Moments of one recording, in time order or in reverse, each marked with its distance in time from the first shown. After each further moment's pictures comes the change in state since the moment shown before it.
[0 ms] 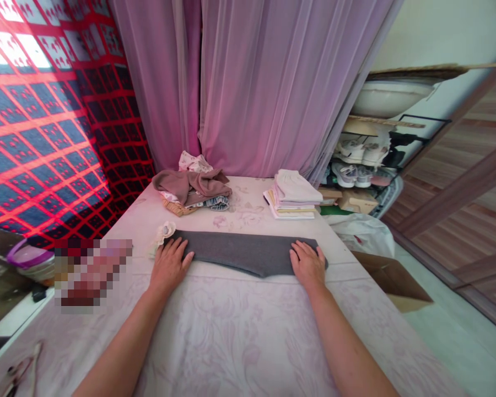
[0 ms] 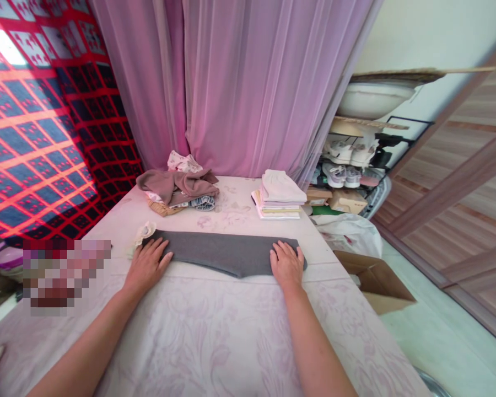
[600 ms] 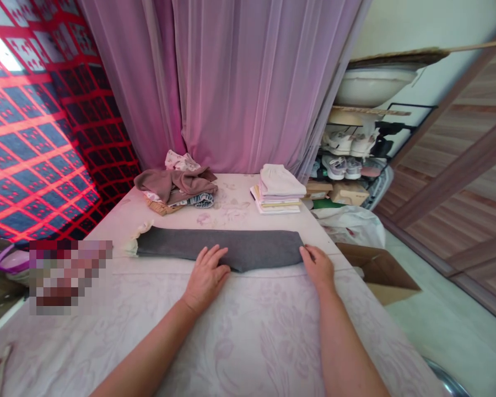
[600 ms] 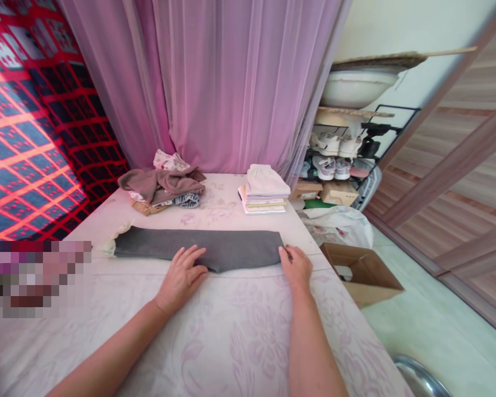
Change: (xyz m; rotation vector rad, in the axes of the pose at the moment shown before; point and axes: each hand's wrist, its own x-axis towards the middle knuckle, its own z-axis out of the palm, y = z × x) left_hand -0.020 0.143 -0.012 -0.240 -0.016 0.435; right_hand -0.012 0.078 -0.021 0.367 0.015 0.358
